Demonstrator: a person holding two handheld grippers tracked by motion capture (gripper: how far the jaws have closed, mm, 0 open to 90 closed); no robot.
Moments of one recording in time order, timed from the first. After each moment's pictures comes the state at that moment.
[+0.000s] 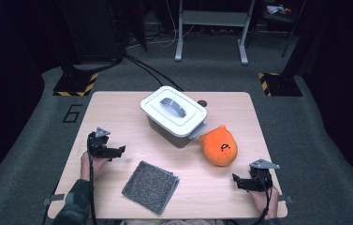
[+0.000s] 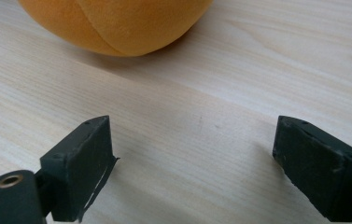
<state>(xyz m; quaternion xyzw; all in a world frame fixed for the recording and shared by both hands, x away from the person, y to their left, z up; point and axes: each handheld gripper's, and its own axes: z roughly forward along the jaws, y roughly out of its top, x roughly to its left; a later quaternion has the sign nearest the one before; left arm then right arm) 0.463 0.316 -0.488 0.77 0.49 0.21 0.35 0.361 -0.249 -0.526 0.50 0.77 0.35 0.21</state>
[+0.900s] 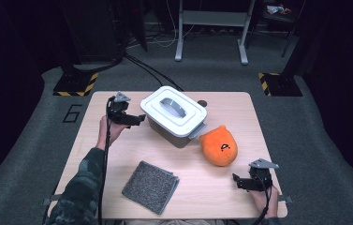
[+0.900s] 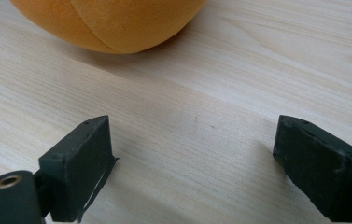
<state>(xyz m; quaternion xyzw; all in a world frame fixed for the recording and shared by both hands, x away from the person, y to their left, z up) 0.535 0.245 -0.401 0.80 0.40 0.21 0.41 0.364 -0.249 -0.528 0.50 0.77 0.34 0.21</state>
